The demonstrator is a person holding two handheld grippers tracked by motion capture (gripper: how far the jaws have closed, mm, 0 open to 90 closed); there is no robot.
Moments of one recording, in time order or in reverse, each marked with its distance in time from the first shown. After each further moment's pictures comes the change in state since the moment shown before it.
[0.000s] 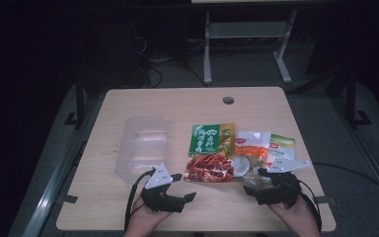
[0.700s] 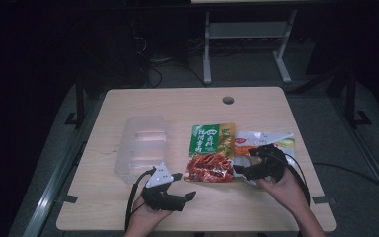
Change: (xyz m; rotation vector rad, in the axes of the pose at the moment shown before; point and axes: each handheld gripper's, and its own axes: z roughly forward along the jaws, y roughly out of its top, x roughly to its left) left arm 0.002 0.000 0.003 0.007 0.010 -0.011; right arm -0.017 0.066 0.023 0.054 0.017 0.010
